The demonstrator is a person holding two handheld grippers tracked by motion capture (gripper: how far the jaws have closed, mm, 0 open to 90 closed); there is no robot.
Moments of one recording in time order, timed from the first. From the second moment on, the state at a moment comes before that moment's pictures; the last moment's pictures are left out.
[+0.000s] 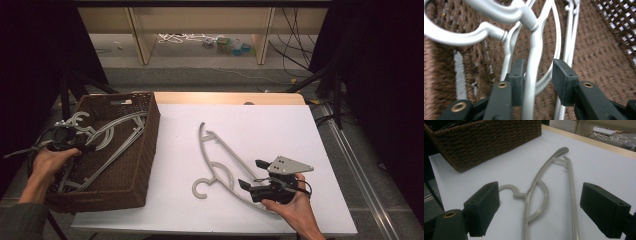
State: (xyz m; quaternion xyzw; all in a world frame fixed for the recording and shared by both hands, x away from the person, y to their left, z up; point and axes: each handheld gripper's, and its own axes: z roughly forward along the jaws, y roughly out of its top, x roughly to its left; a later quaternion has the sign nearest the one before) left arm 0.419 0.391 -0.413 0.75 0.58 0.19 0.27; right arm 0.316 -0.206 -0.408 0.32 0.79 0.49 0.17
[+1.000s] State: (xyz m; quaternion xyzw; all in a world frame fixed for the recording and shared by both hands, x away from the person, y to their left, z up) left arm 0.353 0.305 -0.349 0.68 0.52 0.23 0.47; right arm 0.315 -0.204 -0.409 0.31 0.79 0.49 0.17
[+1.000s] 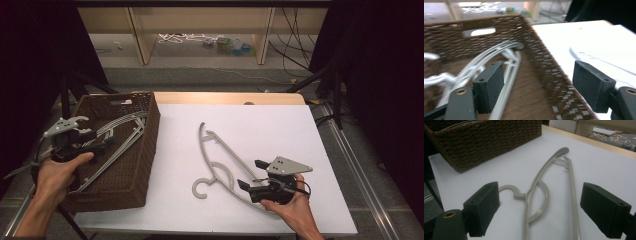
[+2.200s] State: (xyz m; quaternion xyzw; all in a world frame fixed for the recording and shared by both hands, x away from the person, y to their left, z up) left arm 0.316 0.196 -0.368 0.69 0.38 0.19 0.59; right arm 0.314 -0.202 -0.412 0.31 0.79 0.49 0.16
